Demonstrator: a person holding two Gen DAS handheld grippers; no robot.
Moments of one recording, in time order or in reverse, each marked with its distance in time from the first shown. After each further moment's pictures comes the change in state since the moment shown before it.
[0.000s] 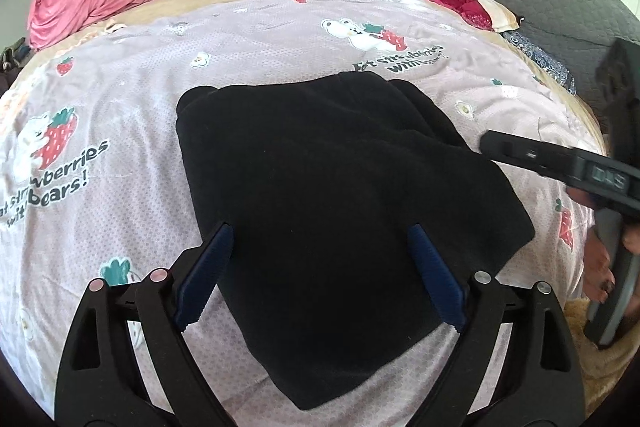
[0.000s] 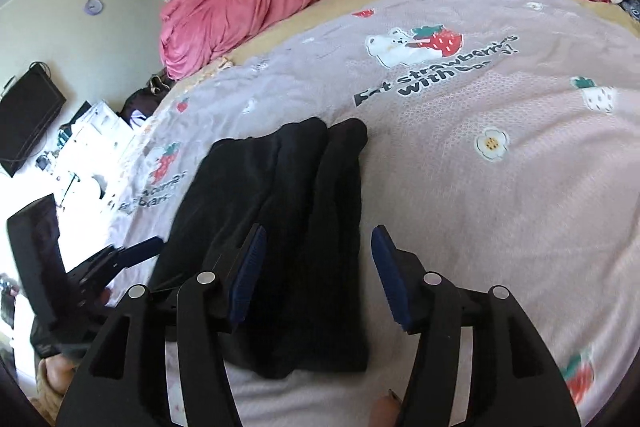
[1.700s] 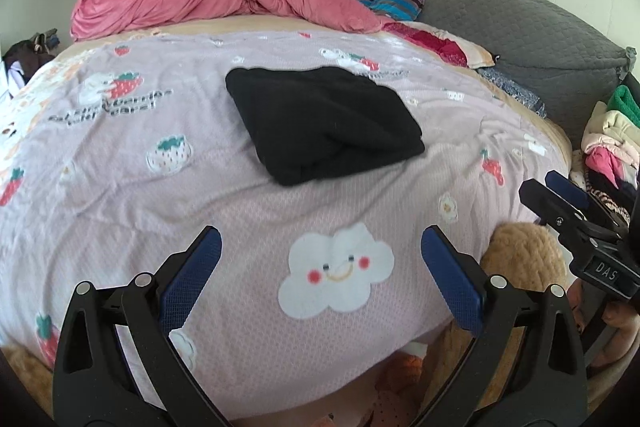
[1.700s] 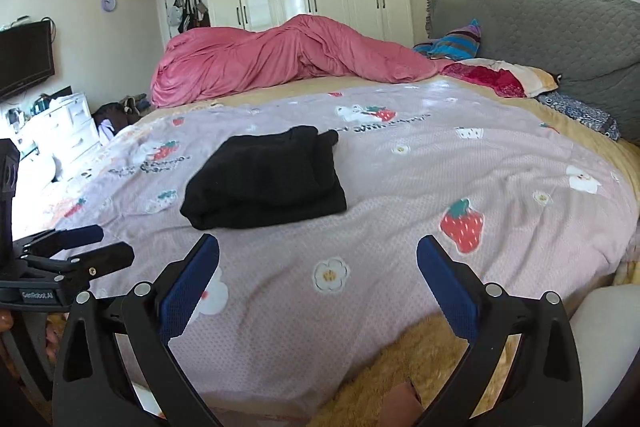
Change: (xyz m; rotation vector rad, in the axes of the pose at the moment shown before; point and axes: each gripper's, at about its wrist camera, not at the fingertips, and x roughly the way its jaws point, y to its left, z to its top) left arm -0.124 -0.026 -0.150 -0.079 -0.193 -0.011; right arm -0.126 0.079 -0.187 -0.203 -0.360 -0.294
